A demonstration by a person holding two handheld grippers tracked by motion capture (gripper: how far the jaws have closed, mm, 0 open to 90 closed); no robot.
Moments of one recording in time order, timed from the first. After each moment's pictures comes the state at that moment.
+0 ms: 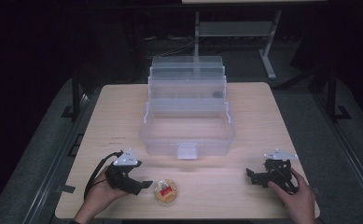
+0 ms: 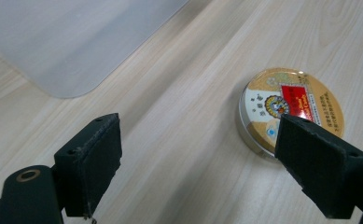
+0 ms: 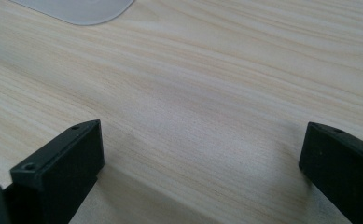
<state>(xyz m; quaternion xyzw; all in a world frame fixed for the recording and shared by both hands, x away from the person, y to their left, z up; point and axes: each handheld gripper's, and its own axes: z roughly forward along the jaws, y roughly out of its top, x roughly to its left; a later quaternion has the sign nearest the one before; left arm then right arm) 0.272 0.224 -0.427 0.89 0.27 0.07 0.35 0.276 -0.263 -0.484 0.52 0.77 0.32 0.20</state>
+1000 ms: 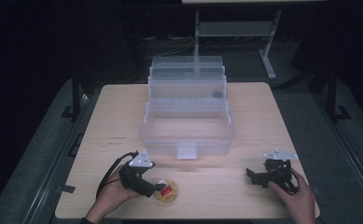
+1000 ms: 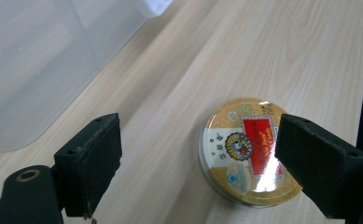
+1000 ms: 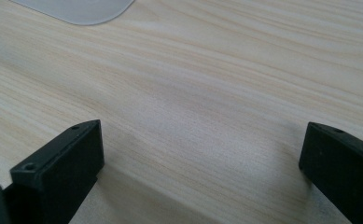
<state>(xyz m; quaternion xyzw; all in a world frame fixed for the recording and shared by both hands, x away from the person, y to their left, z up) 0.271 0.185 -0.426 0.91 0.22 0.05 0.35 0.276 -0.263 -0.484 0.52 0.77 0.32 0.20</state>
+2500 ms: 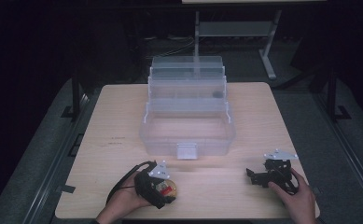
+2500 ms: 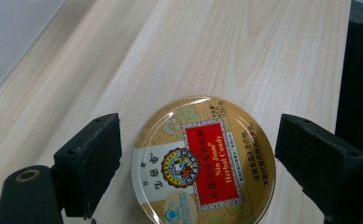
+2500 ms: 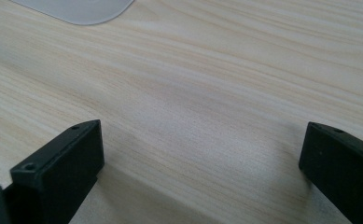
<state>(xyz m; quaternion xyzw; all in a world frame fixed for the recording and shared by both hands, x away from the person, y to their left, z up) 0.258 0.147 -0.444 0.94 0.17 0.02 0.30 0.276 -0.263 -0.484 0.52 0.77 0.32 0.20</state>
